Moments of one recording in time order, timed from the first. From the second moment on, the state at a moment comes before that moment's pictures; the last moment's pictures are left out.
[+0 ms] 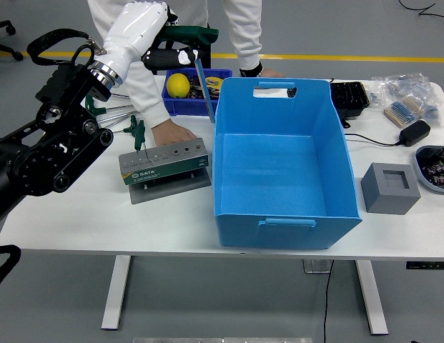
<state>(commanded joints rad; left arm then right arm) -0.91 0.26 -0.84 -1.03 1.94 0.35 -0.07 0.20 -0.21 0.05 0.23 0.09 -0.18 -0.06</state>
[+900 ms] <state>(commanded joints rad) -0.93 0.19 -0.43 -1.18 1.80 0.32 -0.09 0.20 -0.21 0.05 0.23 0.09 -0.18 -0.06</state>
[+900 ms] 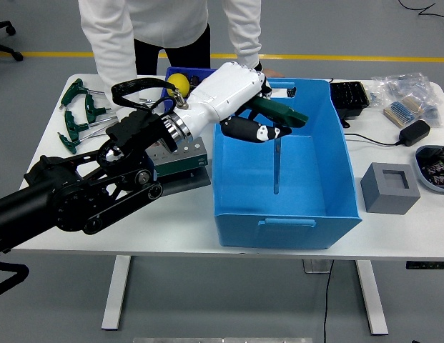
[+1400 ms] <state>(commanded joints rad) -0.93 0.16 -0.41 -1.15 1.79 0.28 -0.14 0.20 -0.22 0.06 0.23 0.07 -0.18 -0.07</state>
